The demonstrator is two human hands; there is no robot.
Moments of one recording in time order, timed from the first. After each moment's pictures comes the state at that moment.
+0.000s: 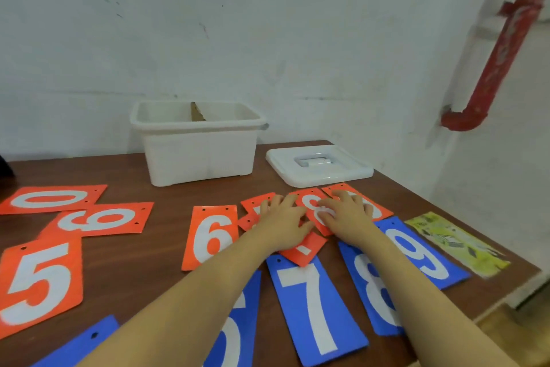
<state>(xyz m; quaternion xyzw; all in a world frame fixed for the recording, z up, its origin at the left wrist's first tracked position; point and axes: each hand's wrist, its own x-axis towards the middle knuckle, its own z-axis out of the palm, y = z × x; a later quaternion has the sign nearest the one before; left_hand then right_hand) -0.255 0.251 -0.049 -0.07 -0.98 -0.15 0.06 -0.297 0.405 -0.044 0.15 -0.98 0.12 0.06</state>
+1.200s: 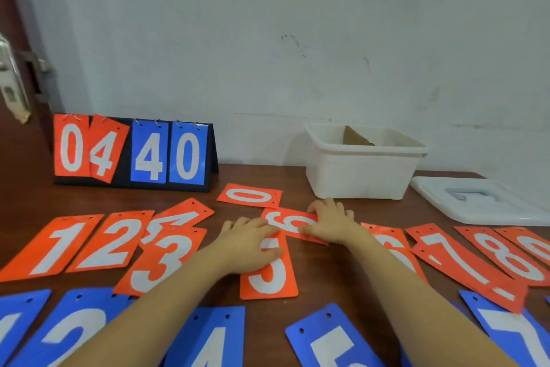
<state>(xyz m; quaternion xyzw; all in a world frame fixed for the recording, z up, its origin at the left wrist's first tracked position) -0.059 -0.035 -0.032 0.12 -0.99 -0.09 -0.05 -0.204 0.099 -0.025 0.32 -0.94 0.11 -0.08</state>
